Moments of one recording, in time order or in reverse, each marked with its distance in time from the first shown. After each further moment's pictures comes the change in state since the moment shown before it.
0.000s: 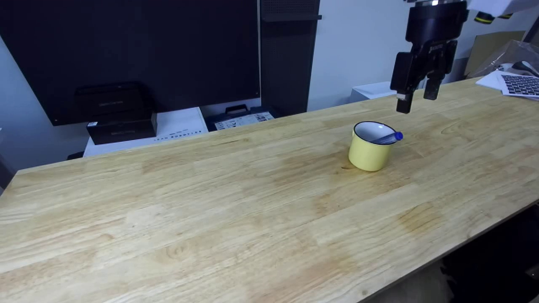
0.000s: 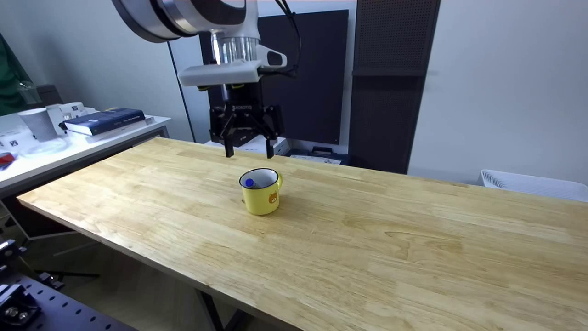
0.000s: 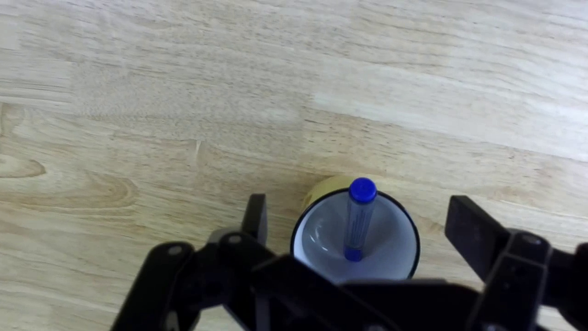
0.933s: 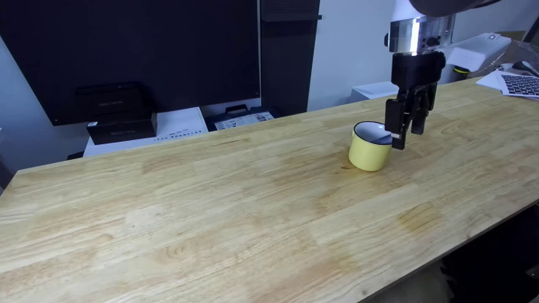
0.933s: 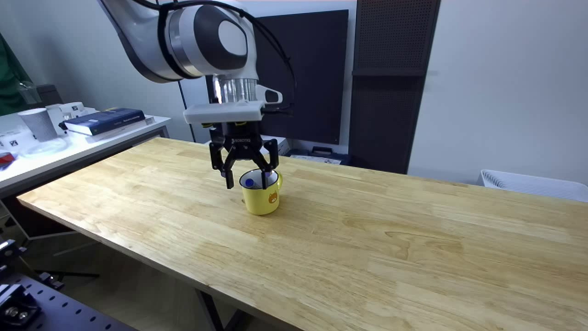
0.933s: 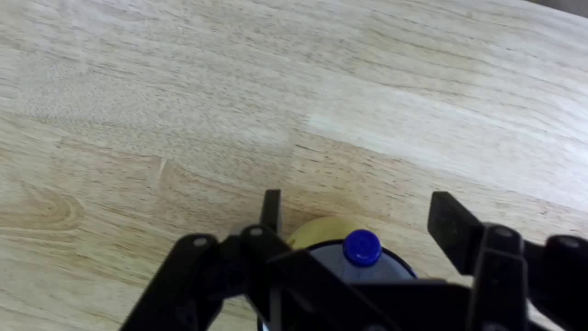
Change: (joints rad) arm 0.012 0.157 0.011 0.025 -0.048 0.064 -0.018
